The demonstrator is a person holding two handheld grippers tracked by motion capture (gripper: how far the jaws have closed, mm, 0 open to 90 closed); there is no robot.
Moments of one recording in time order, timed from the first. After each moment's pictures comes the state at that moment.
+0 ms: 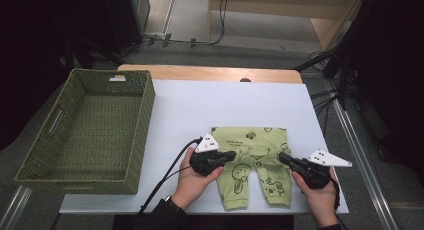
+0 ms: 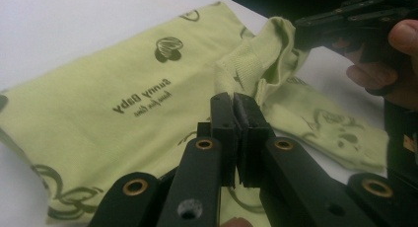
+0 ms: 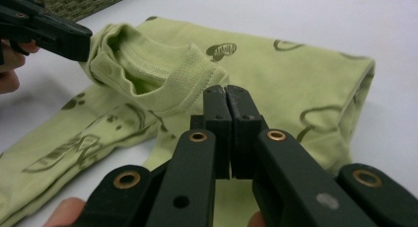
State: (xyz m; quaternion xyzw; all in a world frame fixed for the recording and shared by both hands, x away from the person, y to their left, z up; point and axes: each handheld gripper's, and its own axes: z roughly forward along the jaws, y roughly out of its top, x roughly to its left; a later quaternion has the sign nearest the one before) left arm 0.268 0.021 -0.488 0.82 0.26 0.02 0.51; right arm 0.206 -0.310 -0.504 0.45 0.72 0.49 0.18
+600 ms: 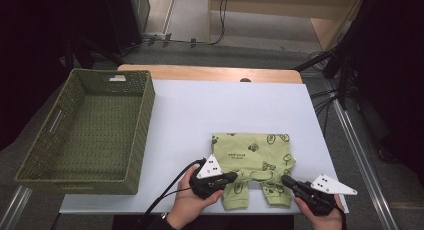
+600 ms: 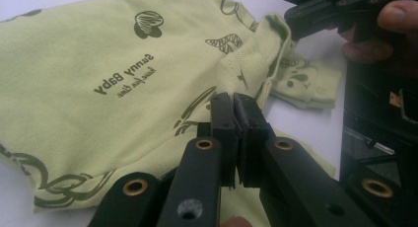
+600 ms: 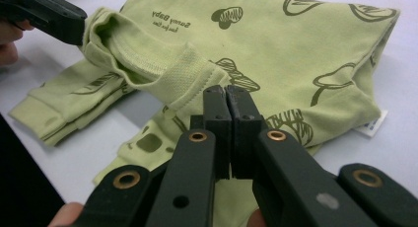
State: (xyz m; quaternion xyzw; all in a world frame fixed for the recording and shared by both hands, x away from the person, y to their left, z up) left arm 0.224 0.025 -0.499 0.85 0.21 0.02 0.49; right arm 0.150 -0.309 -0.523 0.44 0.74 0.48 0.18
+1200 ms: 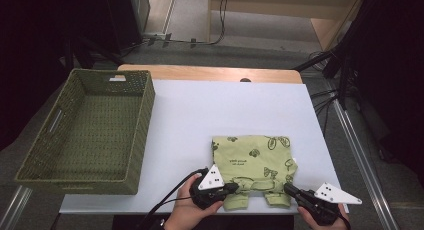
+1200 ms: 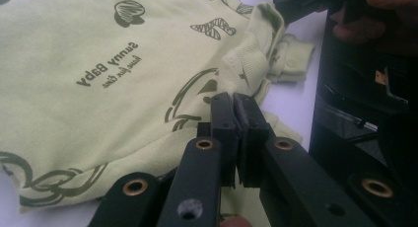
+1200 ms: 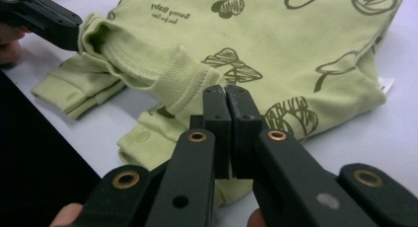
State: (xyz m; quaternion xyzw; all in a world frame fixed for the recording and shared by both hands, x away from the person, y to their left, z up) left arm 0.206 0.025 -0.506 0.86 0.19 0.01 0.47; right arm 0.131 -0.312 -0.527 0.44 0.74 0.47 0.17
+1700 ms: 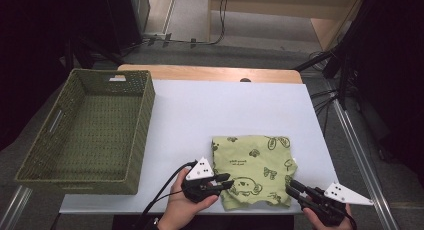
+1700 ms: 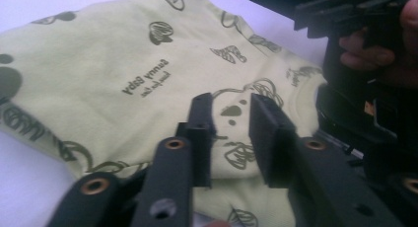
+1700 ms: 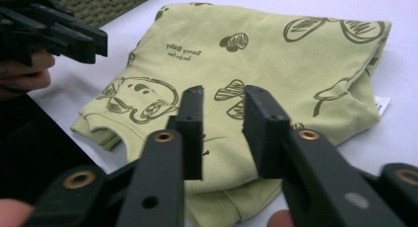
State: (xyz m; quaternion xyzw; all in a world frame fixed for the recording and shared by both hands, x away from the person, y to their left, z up) left arm 0.220 0.044 -0.491 0.83 0.24 -0.01 0.50; right arm 0.127 -0.318 -0.511 0.46 0.71 0.52 0.15
